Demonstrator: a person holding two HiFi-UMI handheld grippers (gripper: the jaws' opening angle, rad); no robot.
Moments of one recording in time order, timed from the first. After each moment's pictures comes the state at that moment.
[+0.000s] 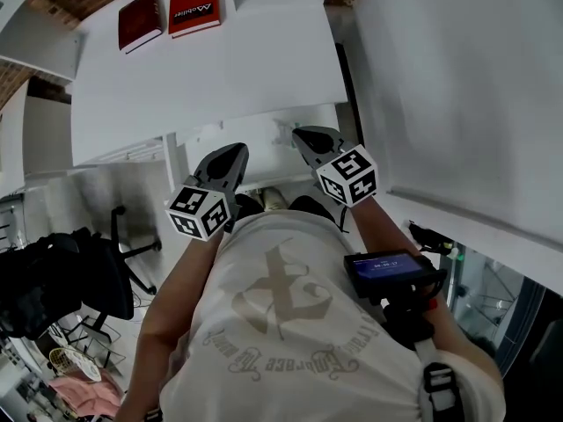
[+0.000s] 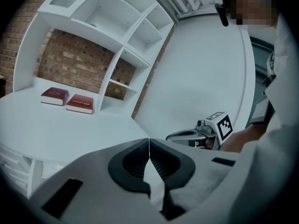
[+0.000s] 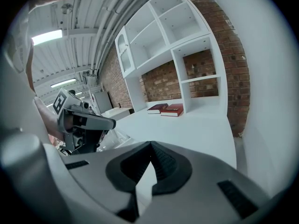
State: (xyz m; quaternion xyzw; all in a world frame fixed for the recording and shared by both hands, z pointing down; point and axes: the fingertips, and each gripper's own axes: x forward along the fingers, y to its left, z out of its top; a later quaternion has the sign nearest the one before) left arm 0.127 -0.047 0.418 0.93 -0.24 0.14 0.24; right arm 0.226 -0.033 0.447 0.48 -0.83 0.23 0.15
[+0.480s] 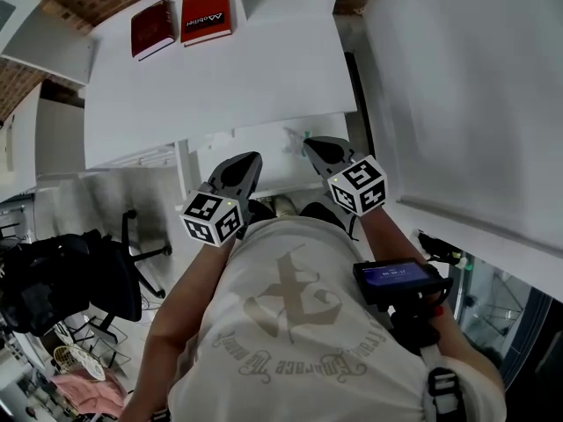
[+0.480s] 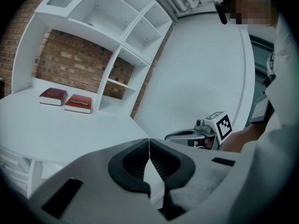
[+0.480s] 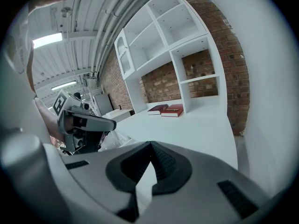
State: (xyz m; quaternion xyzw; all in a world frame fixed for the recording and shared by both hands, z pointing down) left arm 0.137 -0.040 0.414 0.93 -0.24 0.15 0.24; right arm 0.232 -0.027 0.444 0.48 -0.84 0.23 0.13
